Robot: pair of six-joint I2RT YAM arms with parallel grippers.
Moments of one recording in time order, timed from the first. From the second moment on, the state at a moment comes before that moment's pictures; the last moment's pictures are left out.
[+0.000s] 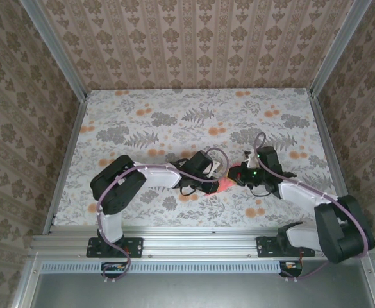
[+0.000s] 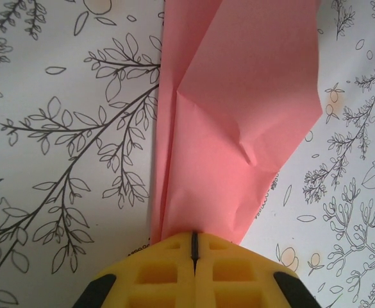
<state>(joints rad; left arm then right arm) -0.97 1.88 1.00 -0.06 0.33 -0.41 0.27 1.27 0.46 0.05 -0.67 0.88</state>
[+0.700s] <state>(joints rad) -0.97 1.88 0.98 -0.03 0.34 -0.41 0.31 1.47 0.46 0.09 -0.47 0.87</state>
